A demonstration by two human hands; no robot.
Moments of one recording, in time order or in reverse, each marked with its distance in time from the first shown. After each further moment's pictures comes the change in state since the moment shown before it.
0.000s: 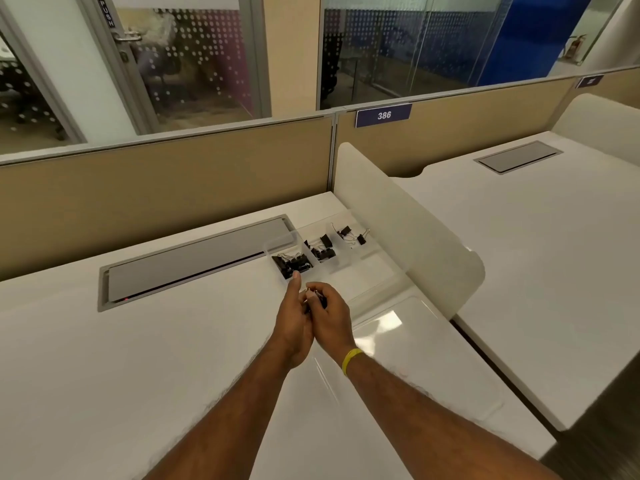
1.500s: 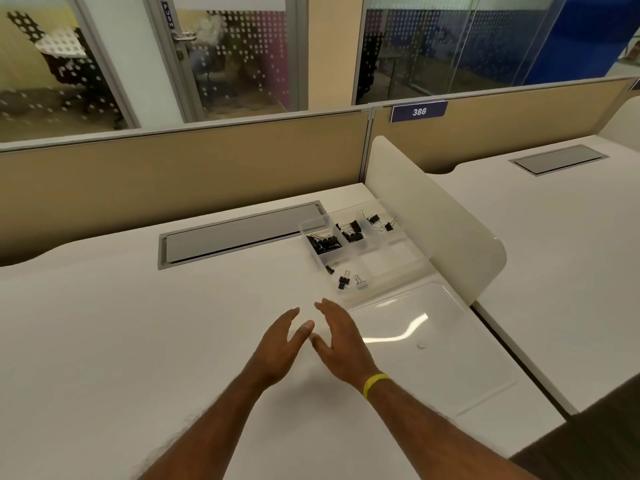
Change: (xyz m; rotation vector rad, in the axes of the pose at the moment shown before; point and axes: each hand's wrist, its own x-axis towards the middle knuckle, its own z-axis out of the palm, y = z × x) left_hand -0.094 -0.032 -0.102 1.131 0.124 0.198; right_hand -0.099 0.020 -0.010 -0.494 -0.362 -0.240
